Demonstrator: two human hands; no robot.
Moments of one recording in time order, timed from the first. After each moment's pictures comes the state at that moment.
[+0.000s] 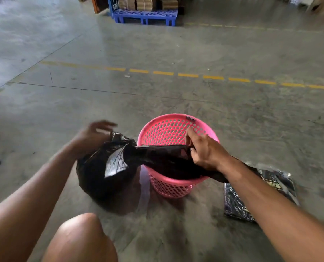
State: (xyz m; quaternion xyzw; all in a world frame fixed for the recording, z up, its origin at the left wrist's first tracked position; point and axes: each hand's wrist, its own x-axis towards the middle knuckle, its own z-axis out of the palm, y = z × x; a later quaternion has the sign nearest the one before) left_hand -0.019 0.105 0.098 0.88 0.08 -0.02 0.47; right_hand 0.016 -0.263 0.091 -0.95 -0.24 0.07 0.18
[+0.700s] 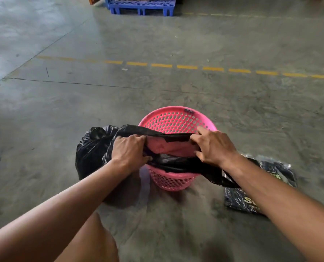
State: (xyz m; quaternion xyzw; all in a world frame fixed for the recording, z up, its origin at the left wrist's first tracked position) left_hand -0.038 -0.026 0.076 1.00 -0.01 -0.01 -0.01; right_hand 0.001 -0.274 0.098 -0.97 -0.24 0.02 -0.05
